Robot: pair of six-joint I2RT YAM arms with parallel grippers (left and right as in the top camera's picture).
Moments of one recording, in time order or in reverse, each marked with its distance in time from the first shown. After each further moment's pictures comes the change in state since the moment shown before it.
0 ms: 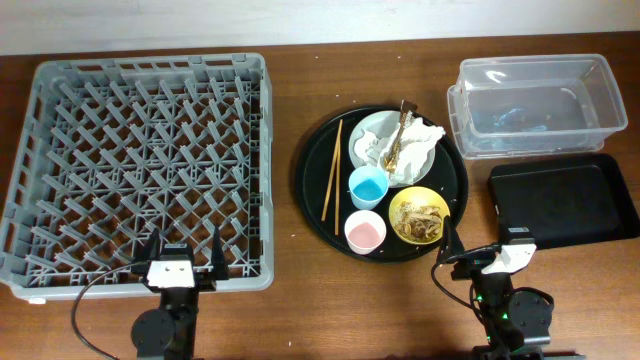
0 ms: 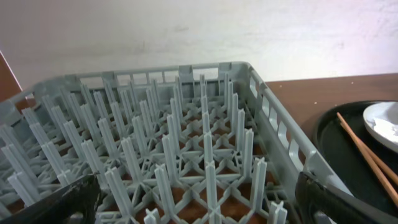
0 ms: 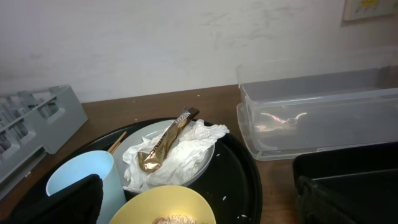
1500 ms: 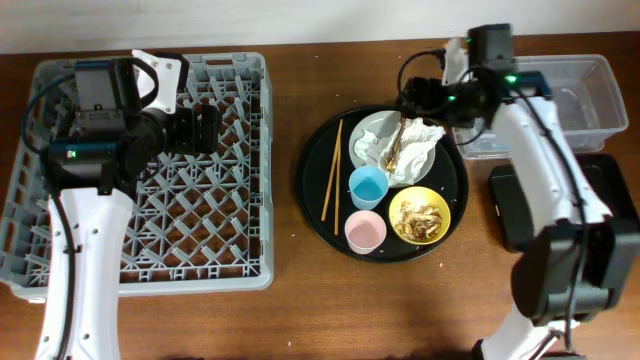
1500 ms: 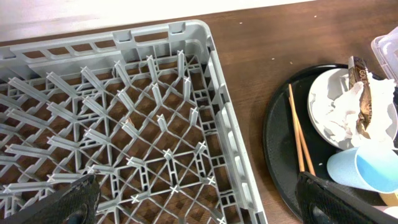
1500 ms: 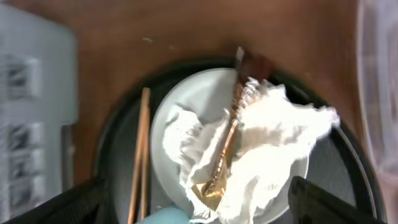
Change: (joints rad) left arm 0.003 1.450 1.547 -0.826 0.211 0.060; right arm 0.056 1.872 1.658 -0.766 -0.225 0.134
